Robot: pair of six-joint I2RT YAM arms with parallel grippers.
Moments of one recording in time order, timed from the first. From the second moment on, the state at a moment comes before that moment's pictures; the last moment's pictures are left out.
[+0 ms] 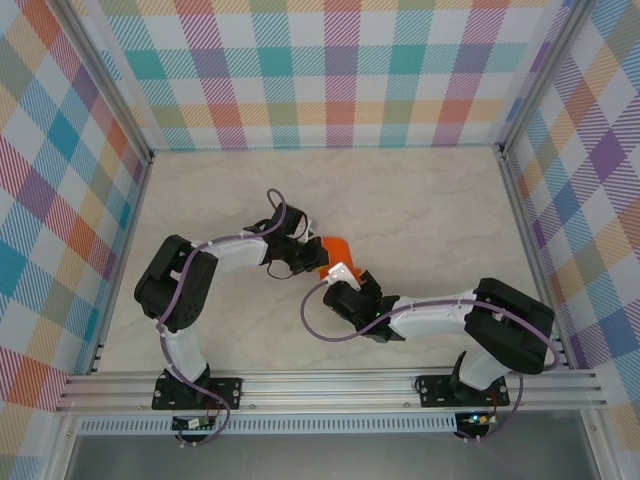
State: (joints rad) left arm -0.55 1.84 1.06 -0.19 0.56 -0.77; right arm 1.11 1.56 0.65 0.00 0.66 0.17
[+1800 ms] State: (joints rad) left arm -0.51 1.64 1.14 -0.39 0.50 -0.68; right arm 1.04 1.66 0.68 0.00 0.59 0.20
